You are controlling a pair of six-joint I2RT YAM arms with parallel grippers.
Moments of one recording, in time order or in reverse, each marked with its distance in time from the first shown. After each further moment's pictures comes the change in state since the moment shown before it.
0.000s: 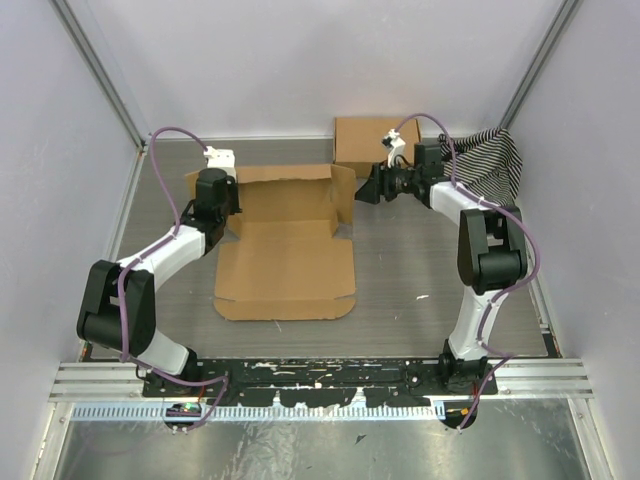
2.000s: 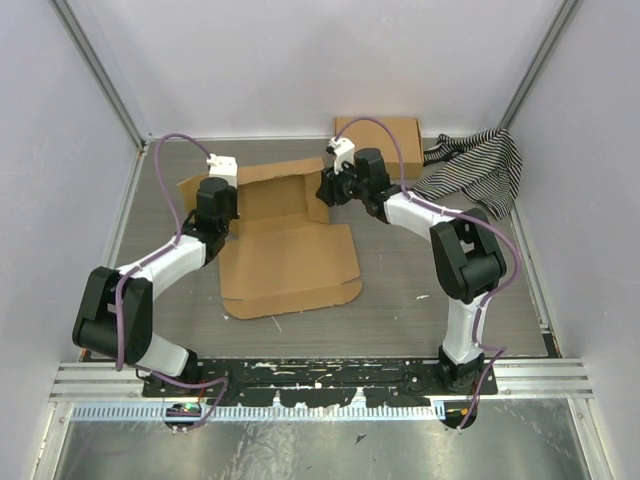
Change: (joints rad) left arm -0.033 -0.044 -0.089 0.095 -0.090 0.082; right arm 0.348 -0.008 0.002 0.173 0.458 -0.009
